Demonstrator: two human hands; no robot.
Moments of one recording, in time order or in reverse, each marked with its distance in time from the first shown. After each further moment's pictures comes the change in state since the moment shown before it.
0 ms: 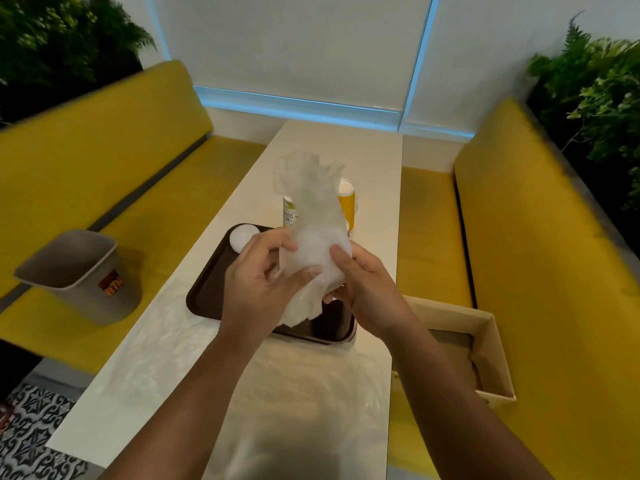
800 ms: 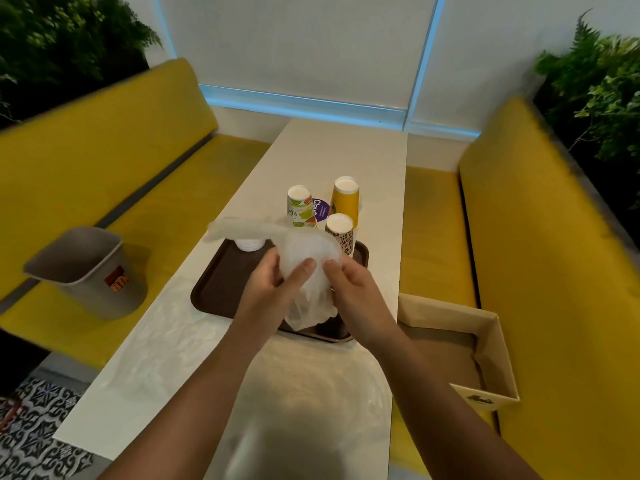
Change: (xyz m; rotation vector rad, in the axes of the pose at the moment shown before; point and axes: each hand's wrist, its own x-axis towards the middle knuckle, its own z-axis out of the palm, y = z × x) left_hand -0.008 -0.007 0.007 -0.318 -0.148 -0.573; right_hand -0.005 0.021 0.019 -0.258 0.165 -0.014
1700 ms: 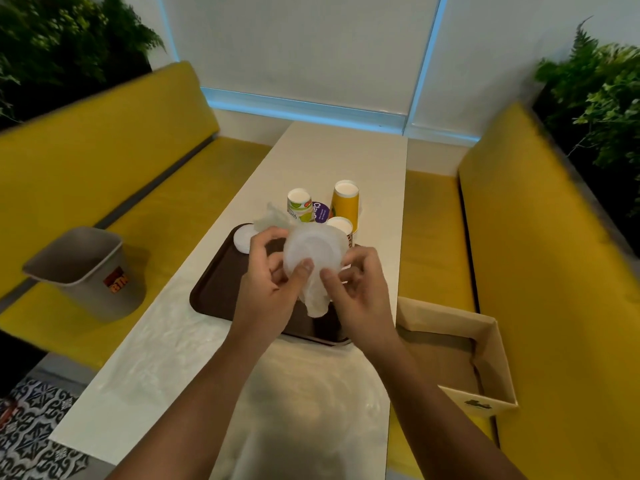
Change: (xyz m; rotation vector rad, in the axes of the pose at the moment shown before) left_hand -0.003 0.006 0.002 0.104 0.094 0.289; right_hand -0.002 0.011 -0.005 -0.171 0.178 -0.336
